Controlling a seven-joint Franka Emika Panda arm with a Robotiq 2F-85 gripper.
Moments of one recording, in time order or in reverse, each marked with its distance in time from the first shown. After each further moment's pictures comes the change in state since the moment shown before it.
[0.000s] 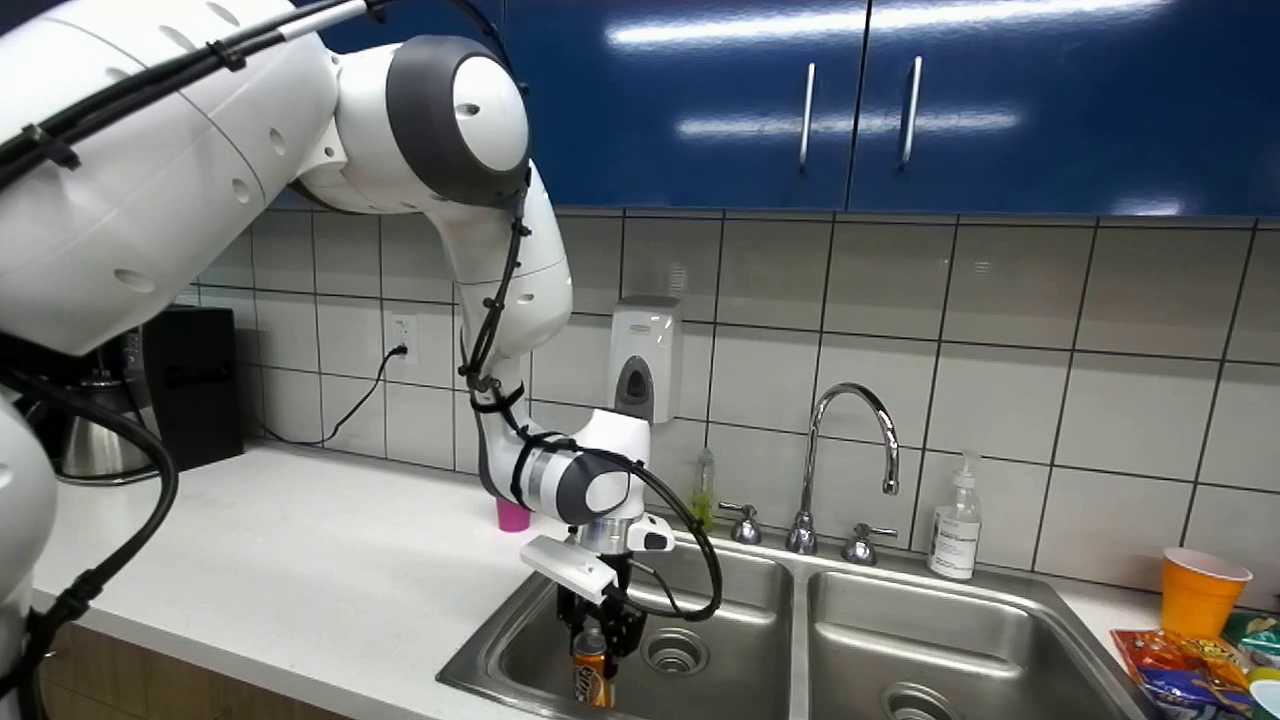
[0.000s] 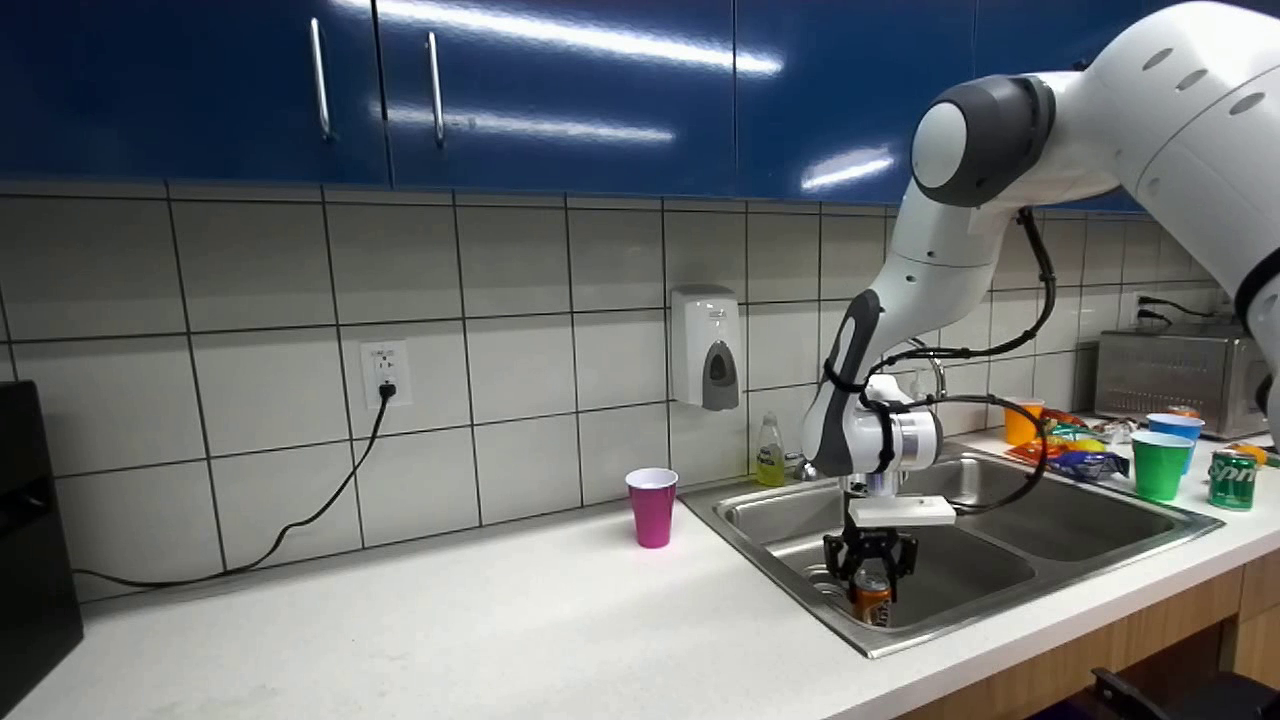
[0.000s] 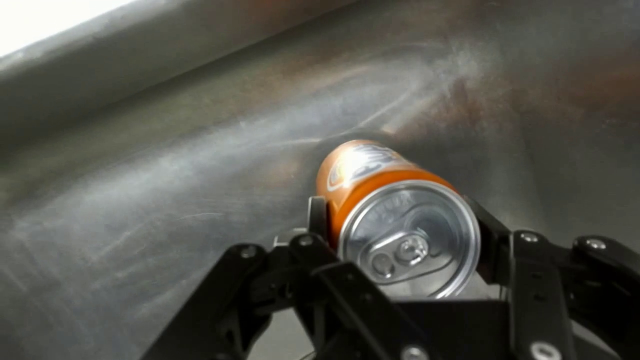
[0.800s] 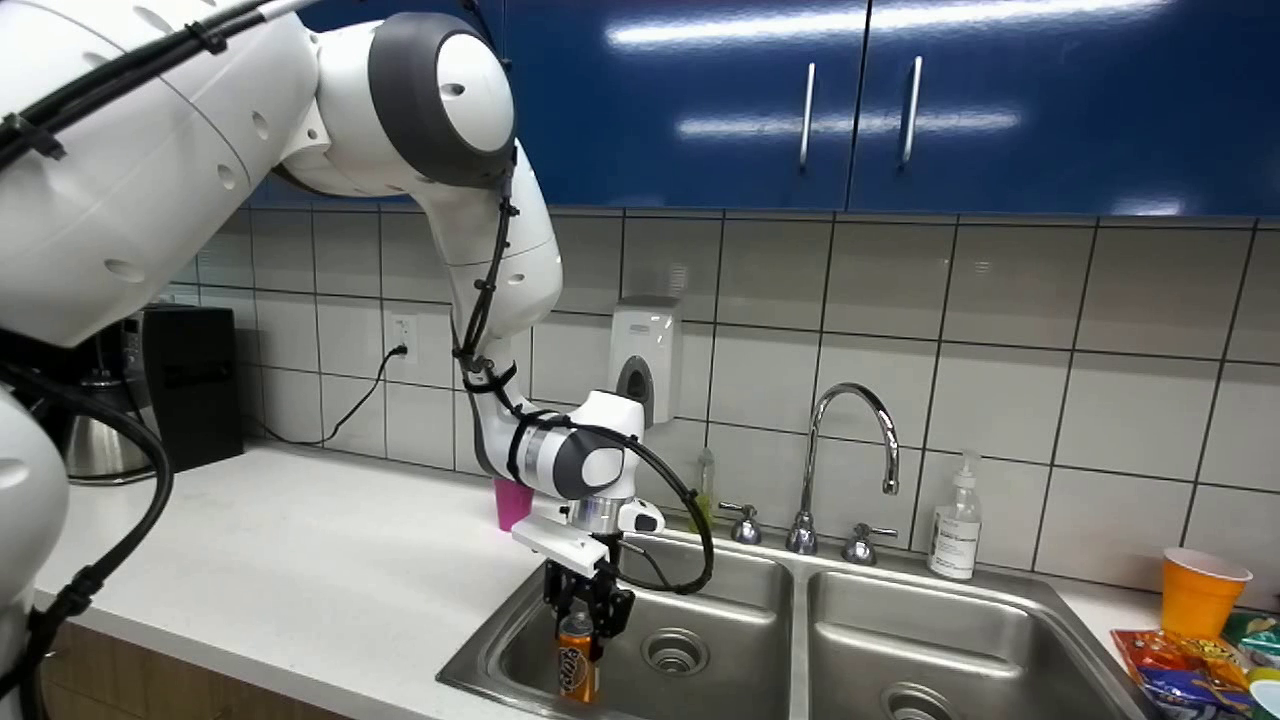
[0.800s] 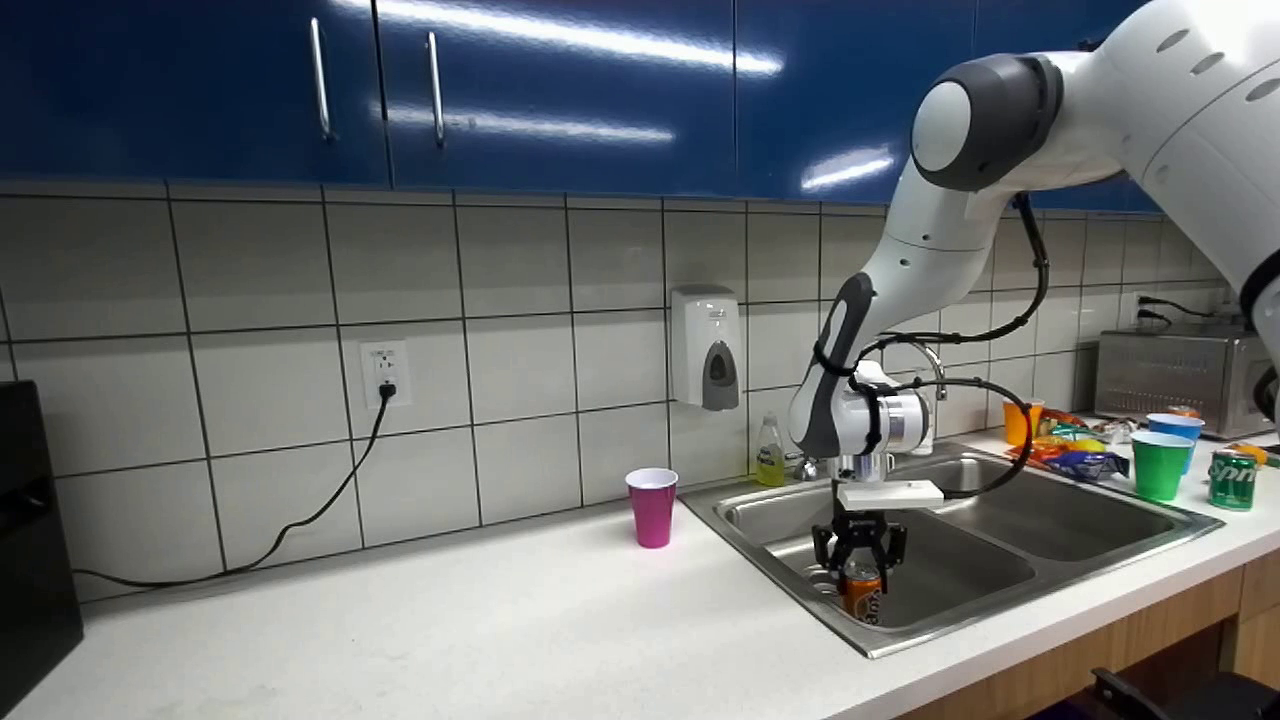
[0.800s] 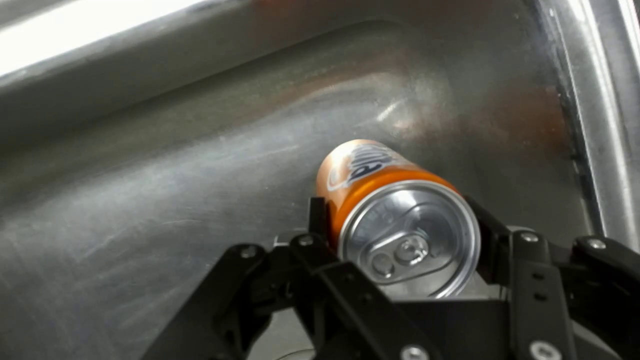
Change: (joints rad) arm 0.032 -0.045 -0.003 0.009 0.000 -0.111 0.000
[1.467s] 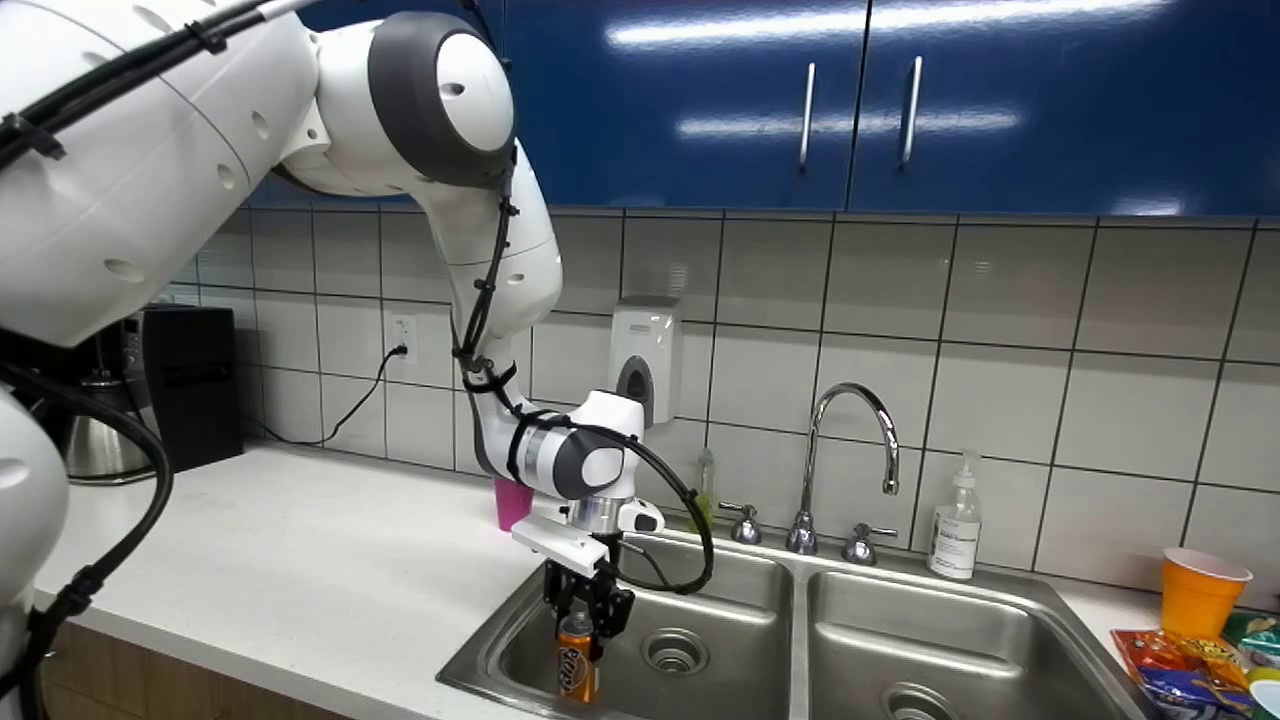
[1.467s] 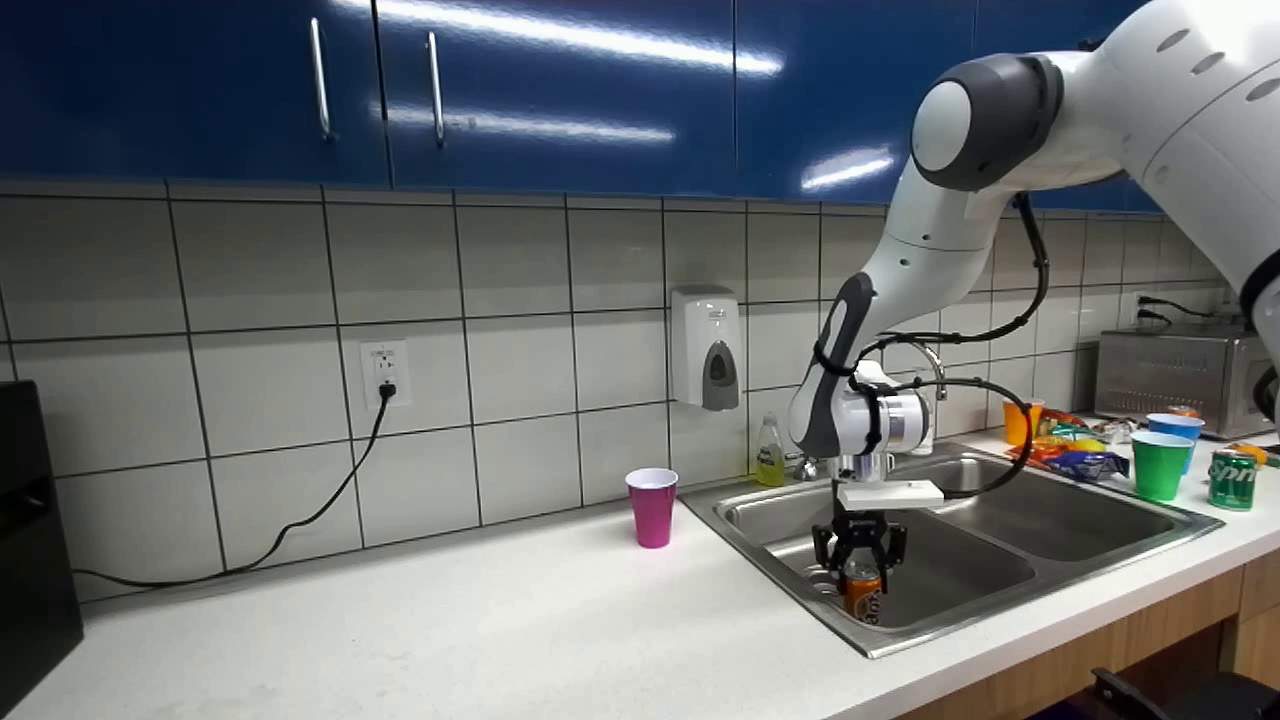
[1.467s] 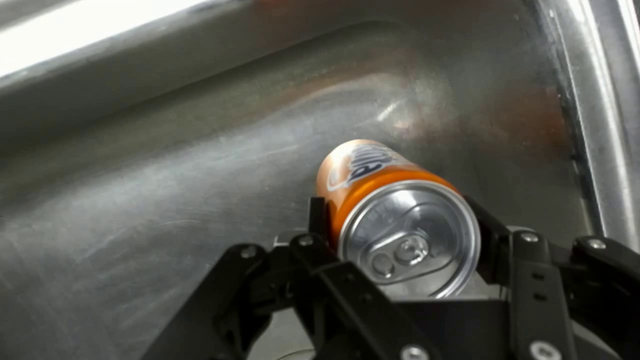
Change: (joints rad) arm 0.000 0.000 0.000 -0.001 0.000 0.000 0.000
